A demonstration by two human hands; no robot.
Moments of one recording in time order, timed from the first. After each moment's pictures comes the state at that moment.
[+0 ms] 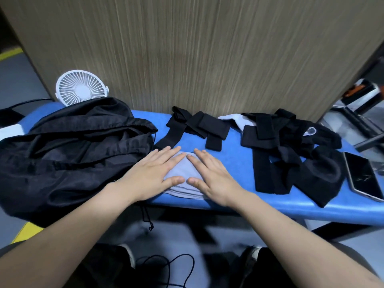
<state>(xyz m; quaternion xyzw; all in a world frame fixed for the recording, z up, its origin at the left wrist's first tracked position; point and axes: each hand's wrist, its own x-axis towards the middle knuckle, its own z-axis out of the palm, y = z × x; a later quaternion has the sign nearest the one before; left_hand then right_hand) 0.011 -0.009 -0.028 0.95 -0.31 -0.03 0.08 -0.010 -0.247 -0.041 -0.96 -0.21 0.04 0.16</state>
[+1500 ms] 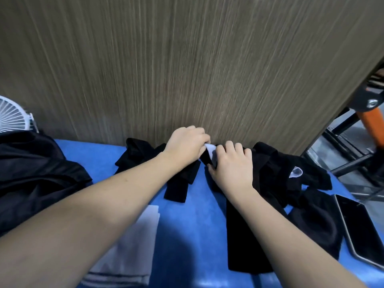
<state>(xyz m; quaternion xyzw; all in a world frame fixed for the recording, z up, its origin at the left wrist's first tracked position) 0.227 -0.227 0.006 0.91 -0.34 0.22 0.07 0.145 -0.376 -0.018 -0.96 0.01 -0.27 -0.10</state>
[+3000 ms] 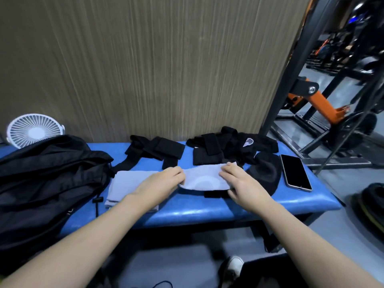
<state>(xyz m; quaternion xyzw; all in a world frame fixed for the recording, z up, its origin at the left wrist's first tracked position) 0.019 -0.145 -0.010 0.88 -0.45 0.12 0.11 -0.058 -0.440 -0.020 -0.97 -0.15 -0.15 0.07</state>
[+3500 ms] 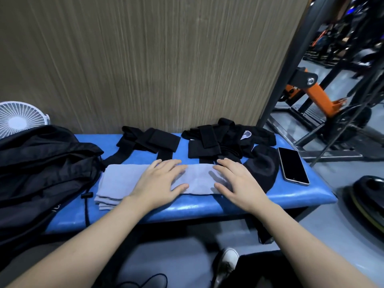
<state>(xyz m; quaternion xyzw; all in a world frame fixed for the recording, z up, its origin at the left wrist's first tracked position) 0.010 -0.154 -0.022 0.92 -0.36 0.07 0.10 -0.066 -0.431 -0.027 -0.98 -0.10 -0.14 0.09</state>
